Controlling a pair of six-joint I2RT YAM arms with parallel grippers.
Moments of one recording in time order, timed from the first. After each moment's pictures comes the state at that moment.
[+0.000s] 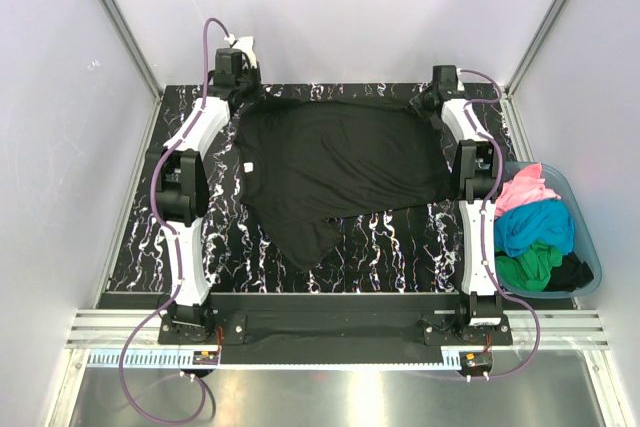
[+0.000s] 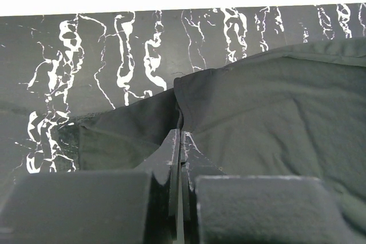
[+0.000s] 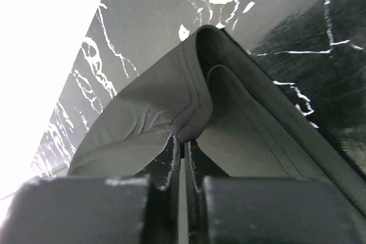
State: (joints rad) left arm -0.14 2.16 1.90 -0.27 0.14 -0.17; right arm 0.02 2.65 2.34 -0.44 -0.10 0.93
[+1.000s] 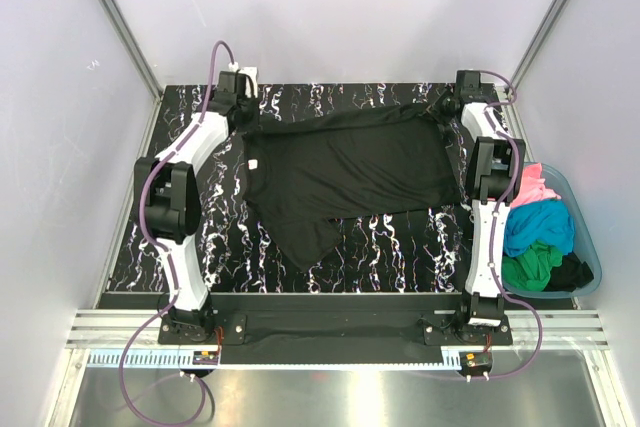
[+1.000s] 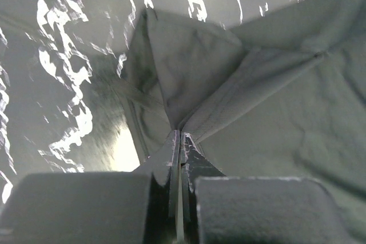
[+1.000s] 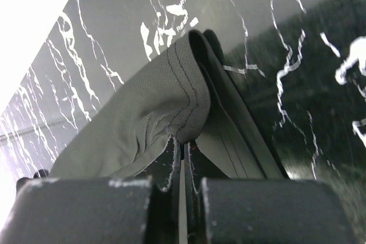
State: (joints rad) left arm -0.17 1.97 1.63 -0.40 0.03 -0.10; right arm -0.08 2.58 2.19 -0.38 -0.28 0.70
